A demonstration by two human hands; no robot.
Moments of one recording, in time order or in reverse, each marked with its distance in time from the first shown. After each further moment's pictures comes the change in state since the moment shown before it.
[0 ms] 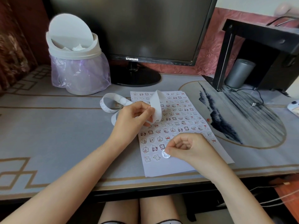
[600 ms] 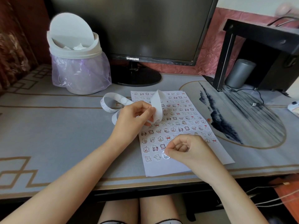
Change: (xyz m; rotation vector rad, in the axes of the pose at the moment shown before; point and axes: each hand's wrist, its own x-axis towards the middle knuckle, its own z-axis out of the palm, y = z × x) left_hand 0.000 0.000 0.000 -0.005 -0.003 -0.005; right_hand -0.001 0.007 0.006 -0.092 0.061 -0.008
